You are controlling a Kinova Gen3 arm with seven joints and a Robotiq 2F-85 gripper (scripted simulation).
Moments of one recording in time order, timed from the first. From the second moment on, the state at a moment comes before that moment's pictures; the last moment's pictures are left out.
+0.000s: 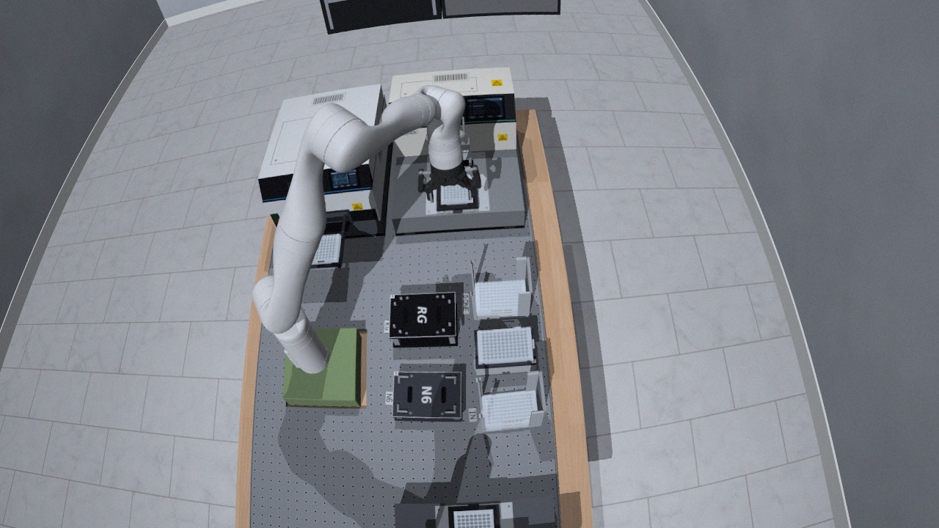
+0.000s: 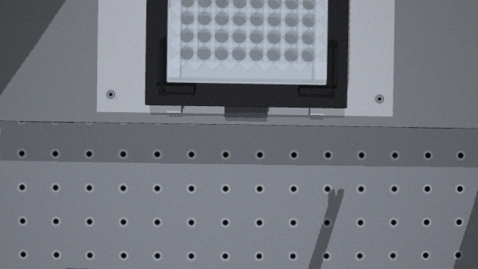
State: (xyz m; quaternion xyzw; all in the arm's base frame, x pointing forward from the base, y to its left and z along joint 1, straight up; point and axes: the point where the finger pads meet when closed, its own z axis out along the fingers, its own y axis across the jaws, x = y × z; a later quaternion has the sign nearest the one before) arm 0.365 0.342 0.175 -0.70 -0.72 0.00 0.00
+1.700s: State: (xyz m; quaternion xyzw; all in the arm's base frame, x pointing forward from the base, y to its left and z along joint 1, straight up) arm 0.364 0.199 0.176 -0.70 -0.72 0.00 0.00
